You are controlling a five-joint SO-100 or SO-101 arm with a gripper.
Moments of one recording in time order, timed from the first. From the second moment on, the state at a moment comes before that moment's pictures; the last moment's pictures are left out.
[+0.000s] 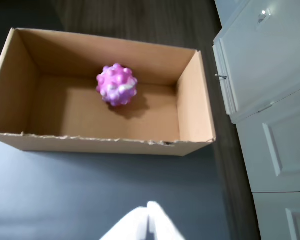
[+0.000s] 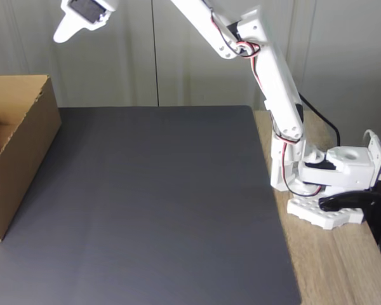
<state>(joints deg) 21.2 62.6 18.1 80.3 194.9</state>
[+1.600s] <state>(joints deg) 19.7 141.8 139.8 38.1 194.5</state>
